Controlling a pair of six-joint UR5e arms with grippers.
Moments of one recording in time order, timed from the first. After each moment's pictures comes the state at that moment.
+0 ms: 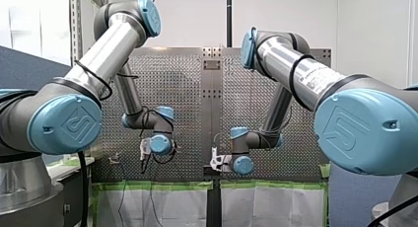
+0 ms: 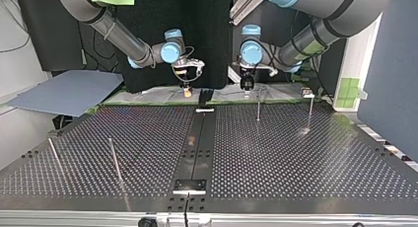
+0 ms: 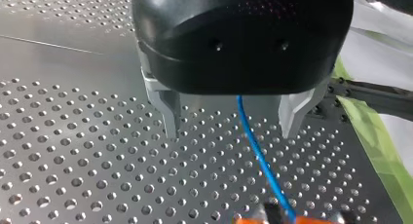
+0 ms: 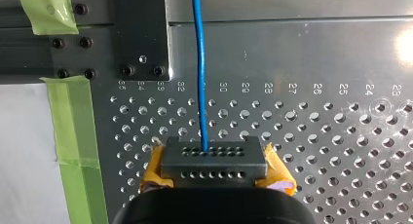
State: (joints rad) left arm -0.31 -2.28 -1.92 -2.32 -1.85 -1.60; right arm 2.20 -0.51 1.46 -0.76 1.64 1.63
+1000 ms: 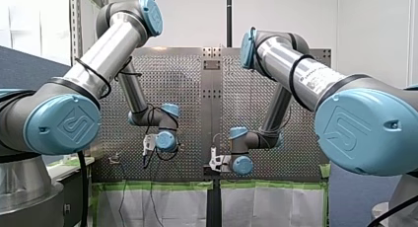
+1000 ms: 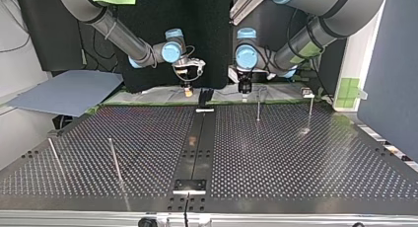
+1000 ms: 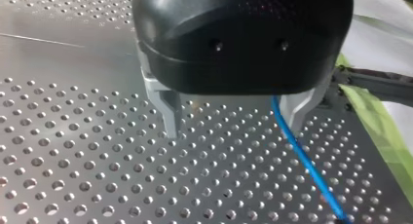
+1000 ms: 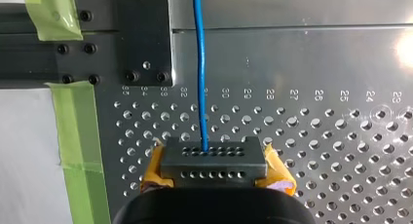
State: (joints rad) left arm -0.34 -2.28 -1.86 -2.38 -1.91 -1.56; right arm 2.20 -0.51 1.46 -0.76 1.64 1.63
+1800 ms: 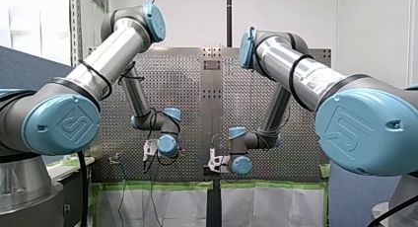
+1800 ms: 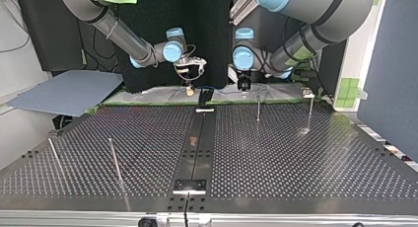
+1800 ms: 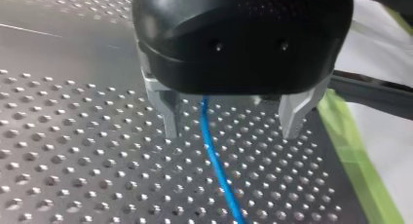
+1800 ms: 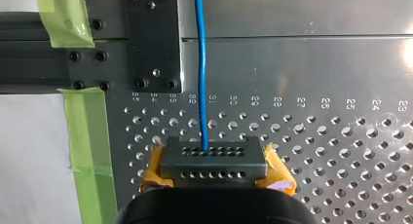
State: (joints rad) left arm -0.35 -2.34 -1.82 -2.43 -1.95 -1.58; right arm 2.21 -0.51 1.46 -0.74 1.64 1.63
